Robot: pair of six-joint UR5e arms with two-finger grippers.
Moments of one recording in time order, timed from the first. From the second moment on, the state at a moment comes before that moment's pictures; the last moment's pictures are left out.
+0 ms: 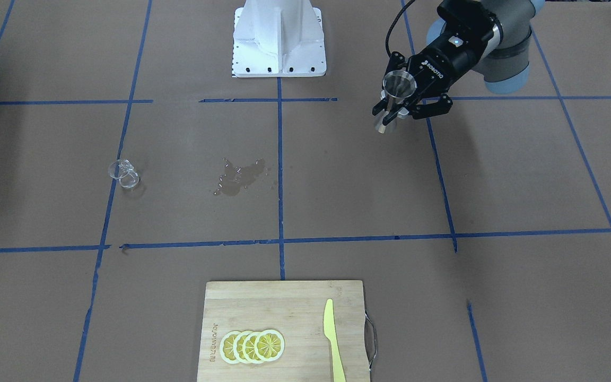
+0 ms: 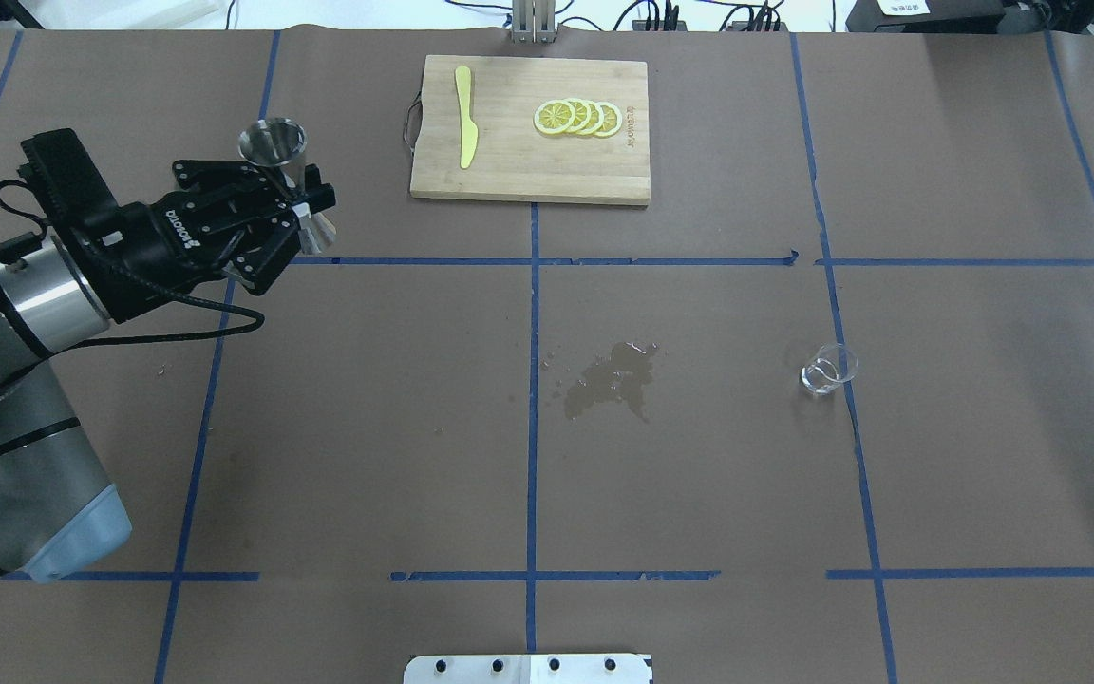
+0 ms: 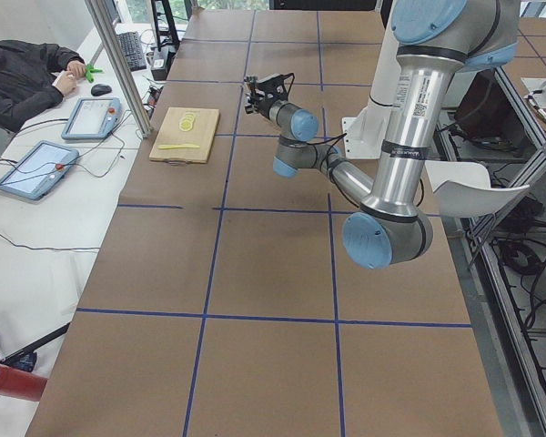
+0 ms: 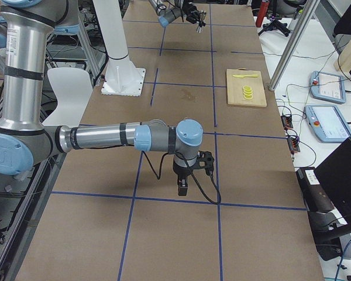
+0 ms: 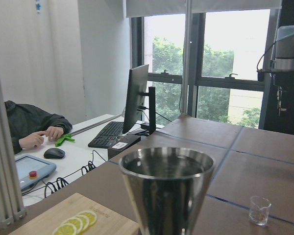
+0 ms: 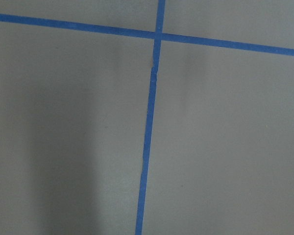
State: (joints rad) left arm -0.63 -1.77 -1.82 -3.09 -1.45 -0.52; right arm 1.50 -1.73 1.85 -1.70 2.25 -0.04
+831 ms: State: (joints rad) left arm -0.62 -1.61 -1.81 -3.09 -0.98 -0.63; right arm 1.52 -1.74 1.84 -1.70 2.24 -0.04
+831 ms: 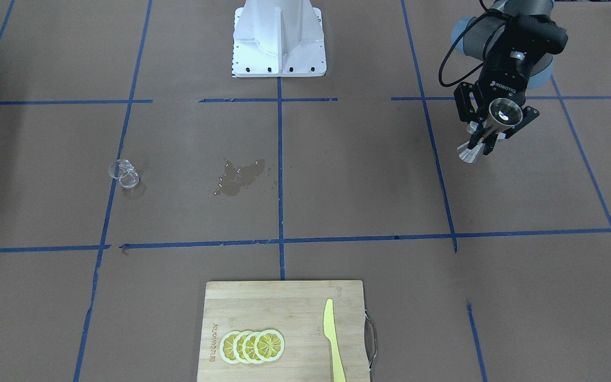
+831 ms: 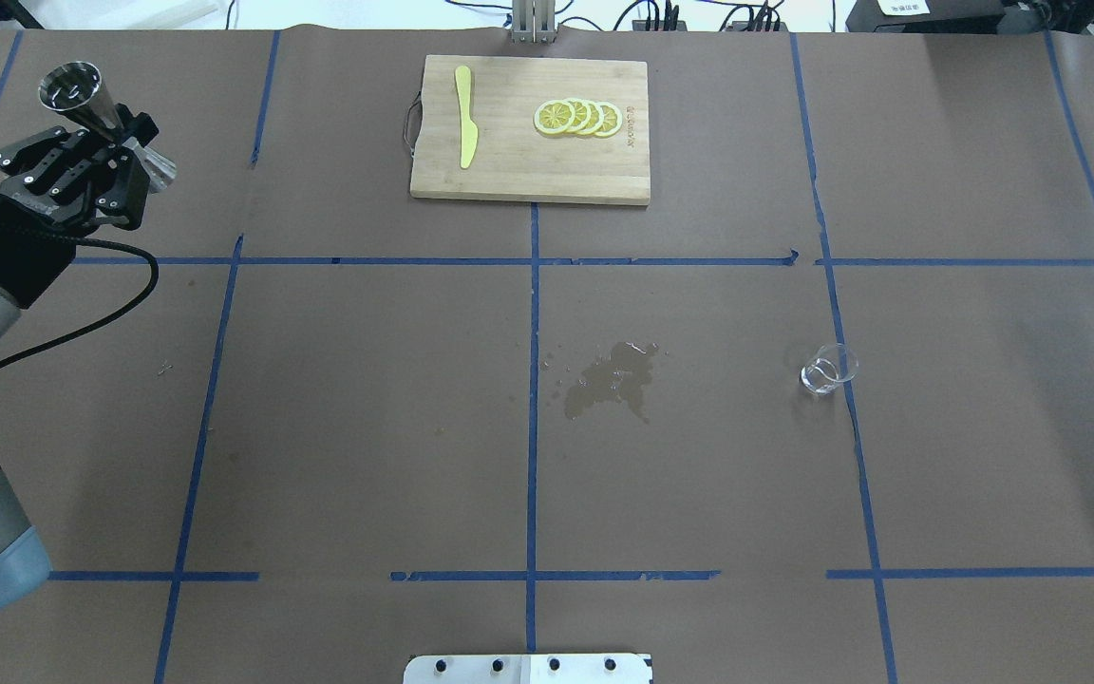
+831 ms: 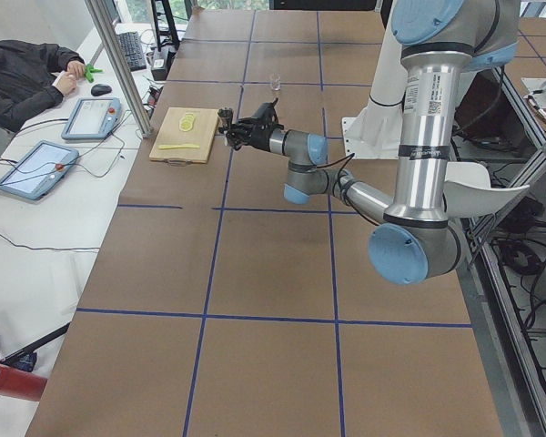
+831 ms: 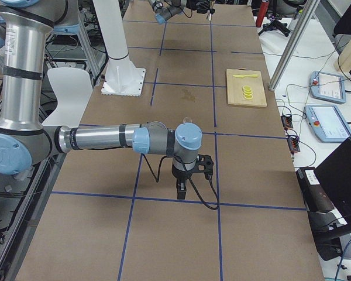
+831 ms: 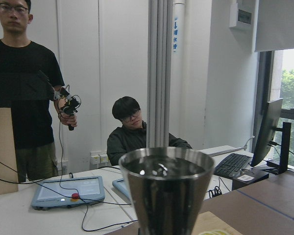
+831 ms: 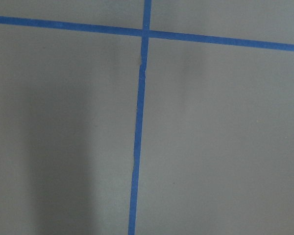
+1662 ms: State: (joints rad) left arm -0.47 -1.62 -1.79 -3.03 -0.70 -0.80; right arm 1.53 -1.74 1.84 -1.70 2.24 -0.04
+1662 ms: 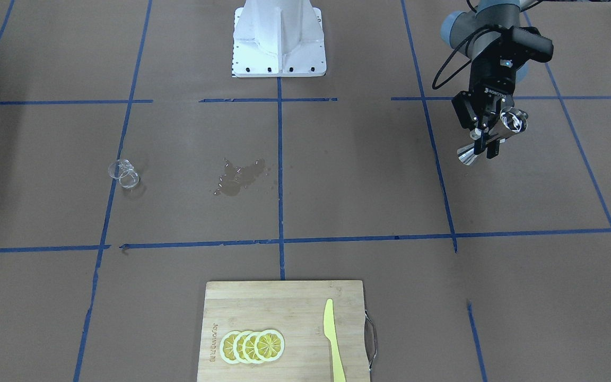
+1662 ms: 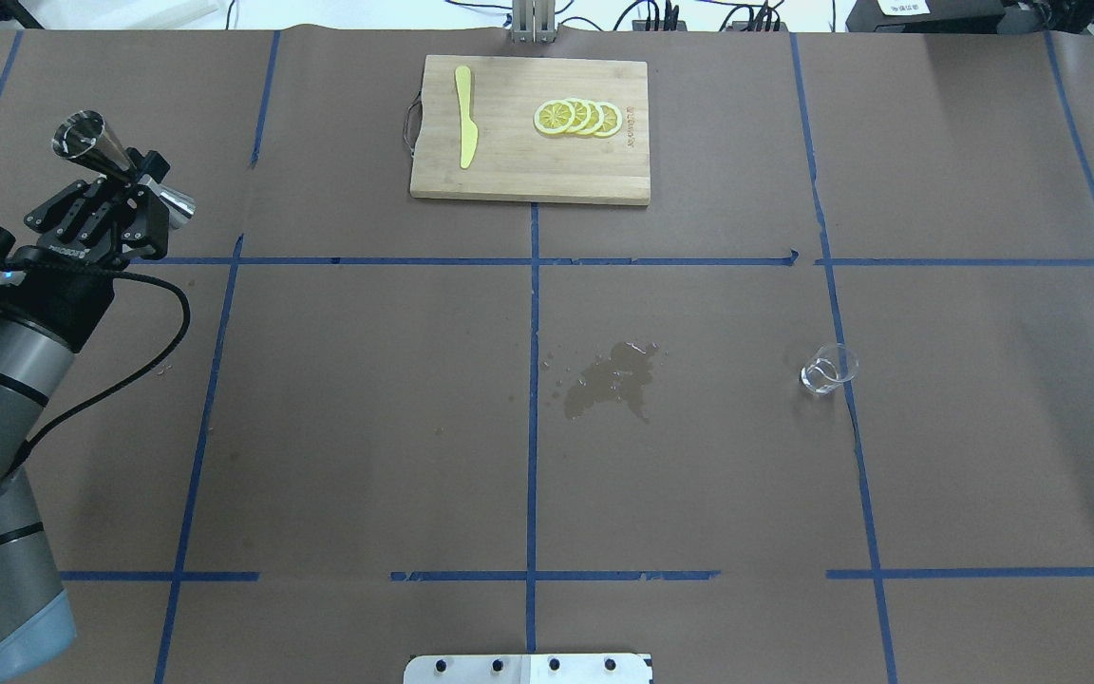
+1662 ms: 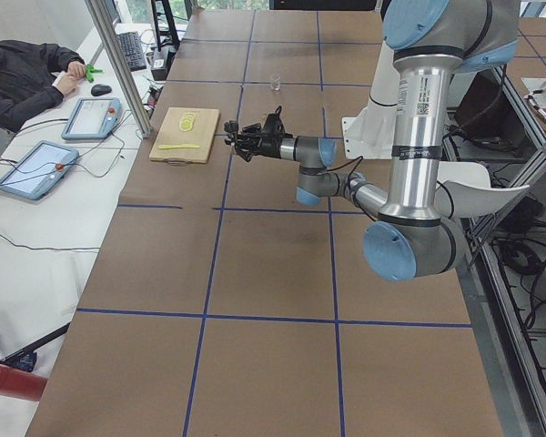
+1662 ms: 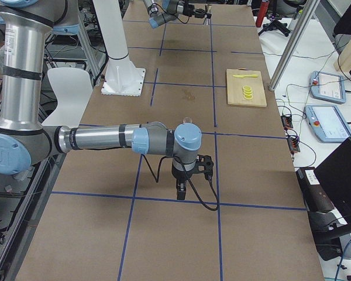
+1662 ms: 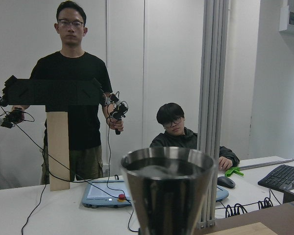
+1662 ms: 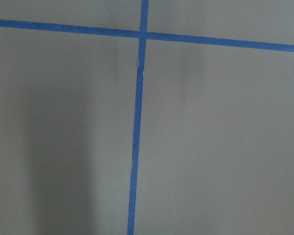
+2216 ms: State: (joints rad) left arm -0.41 -1.61 -1.74 -2.93 -0.57 -0.81; right arm 1.53 -1.74 1.84 -1.70 2.24 -0.04
